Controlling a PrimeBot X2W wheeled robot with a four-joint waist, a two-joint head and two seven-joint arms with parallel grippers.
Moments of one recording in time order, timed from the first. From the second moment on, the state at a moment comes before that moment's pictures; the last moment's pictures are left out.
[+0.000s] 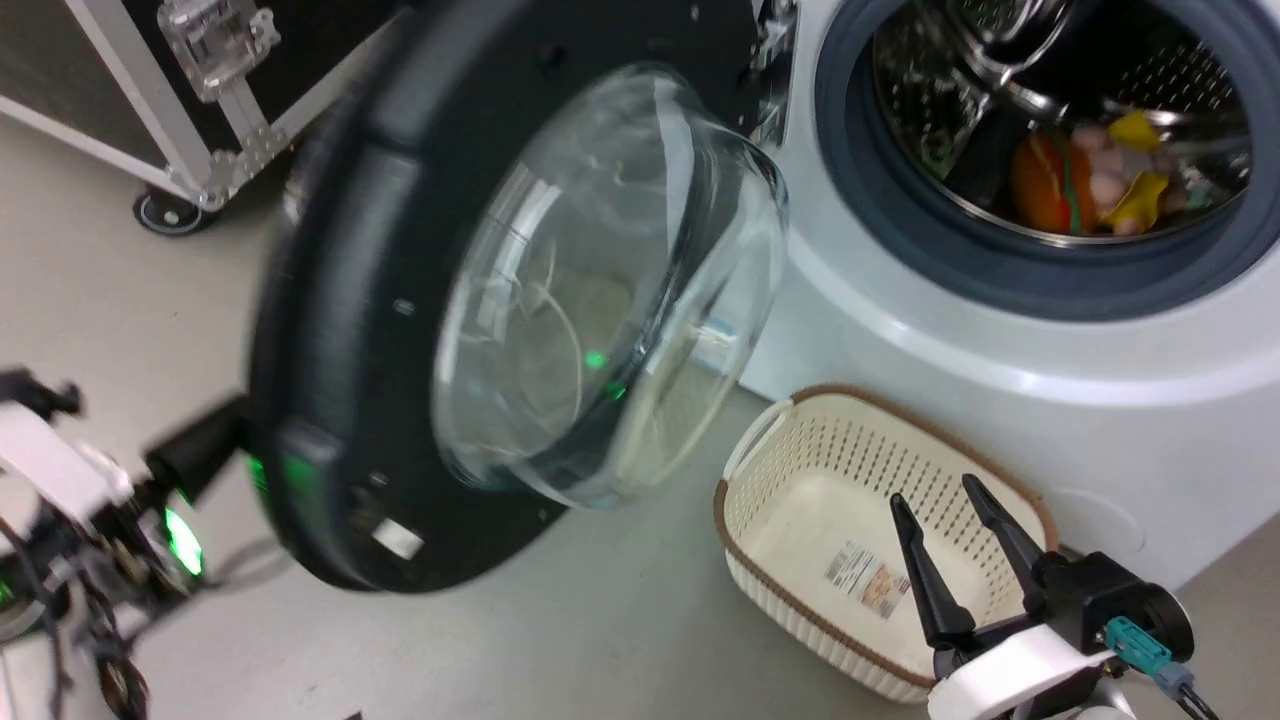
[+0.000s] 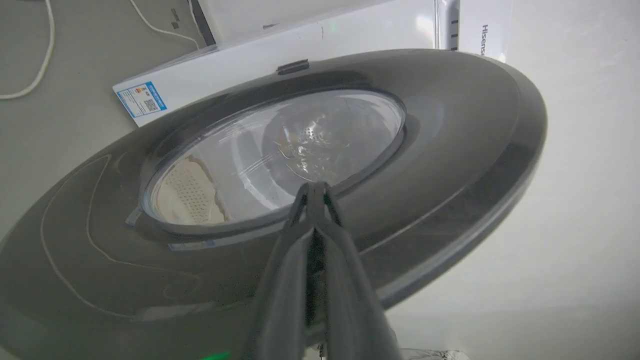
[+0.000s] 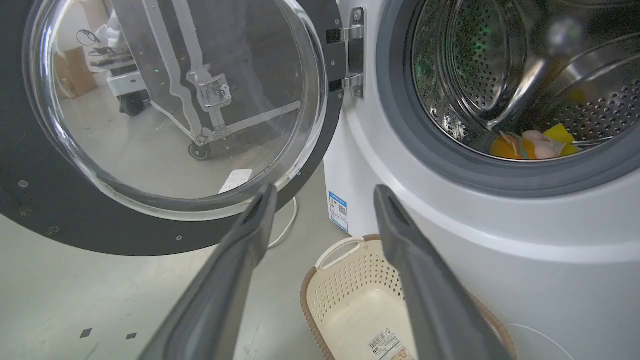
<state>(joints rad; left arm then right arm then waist) -0.49 0.19 0.51 0.37 -1.34 -0.11 1.07 -0.09 -0.06 0.10 0.23 0.08 0.13 -0.26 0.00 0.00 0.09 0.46</state>
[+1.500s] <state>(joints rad) -0.30 0.05 -0.19 0.23 -1.76 -0.13 0.56 -0.10 -0.05 -0.04 0.20 0.12 0.13 -0.26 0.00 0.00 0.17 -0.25</state>
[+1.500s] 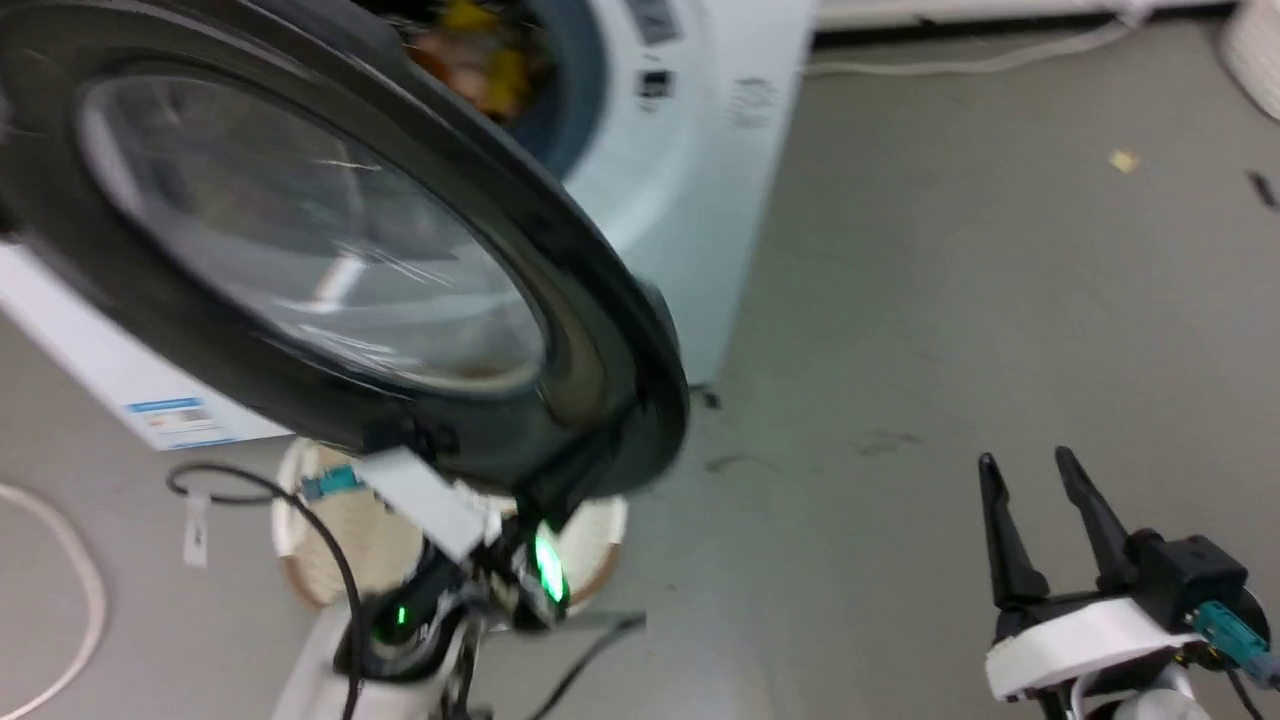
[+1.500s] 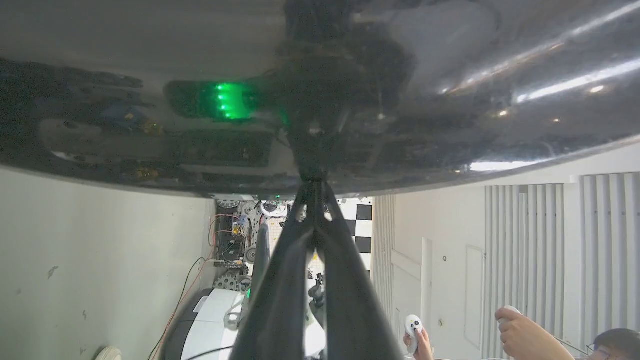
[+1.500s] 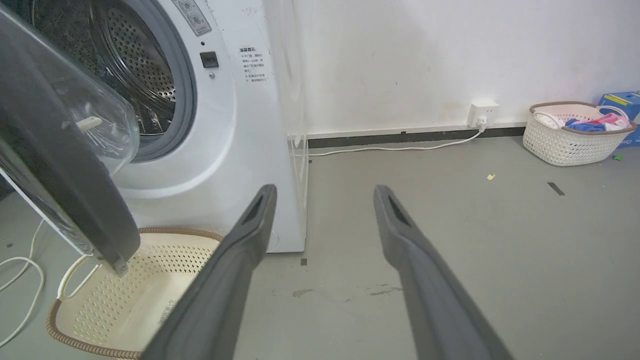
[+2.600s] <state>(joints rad) -0.15 0.23 -0.38 0.12 -1.27 -0.13 -0.04 -0.04 -0.05 -0.03 0.20 0.12 0.13 -0.26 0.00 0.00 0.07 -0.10</state>
